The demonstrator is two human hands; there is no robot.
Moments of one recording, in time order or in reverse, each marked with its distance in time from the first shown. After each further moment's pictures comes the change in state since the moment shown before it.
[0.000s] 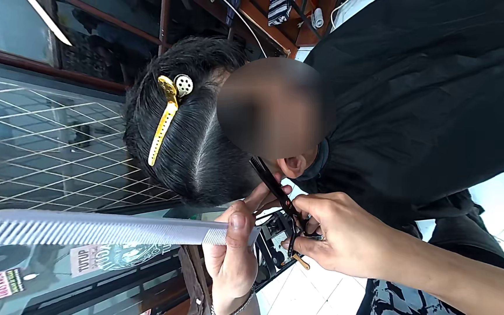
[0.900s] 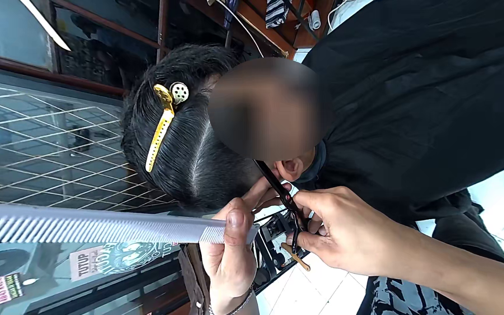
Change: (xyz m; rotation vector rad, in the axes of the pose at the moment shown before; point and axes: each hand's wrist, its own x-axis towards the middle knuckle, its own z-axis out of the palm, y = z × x) left_hand 0.008 0.002 0.004 0.007 -0.005 0.012; right_hand 0.001 -0.001 -0.013 0.003 -0.016 0.004
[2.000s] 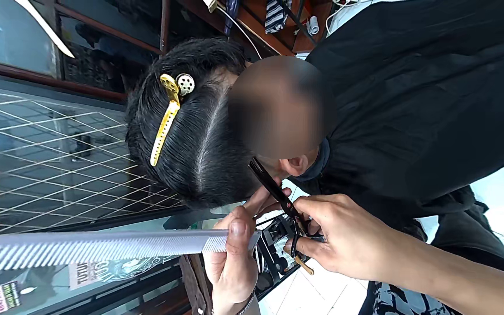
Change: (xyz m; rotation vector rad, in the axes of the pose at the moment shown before) left_hand -0.015 -0.006 -0.014 -0.030 -0.042 0.012; right_hand -0.001 0.000 0.022 -0.067 0.043 -0.007
